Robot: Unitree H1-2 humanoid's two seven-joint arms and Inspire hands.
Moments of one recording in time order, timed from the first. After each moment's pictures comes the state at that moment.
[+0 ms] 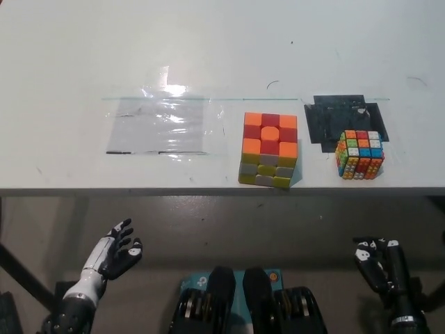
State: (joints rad) left_arm -0.27 0.19 0.01 0.53 0.10 0.01 -0.02; right_arm -0.13 -0.09 0.03 0.34 -0.25 -0.06 -0.23
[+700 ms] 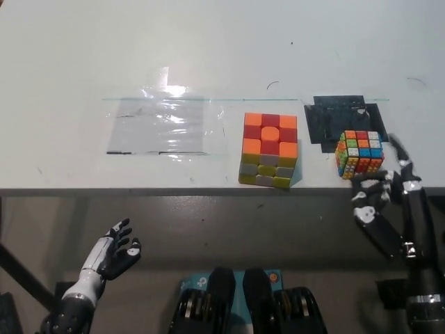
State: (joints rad) left_arm -0.27 0.19 0.01 0.53 0.10 0.01 -0.02; right_arm -0.10 -0.12 0.11 -0.35 -0.29 0.02 -0.11
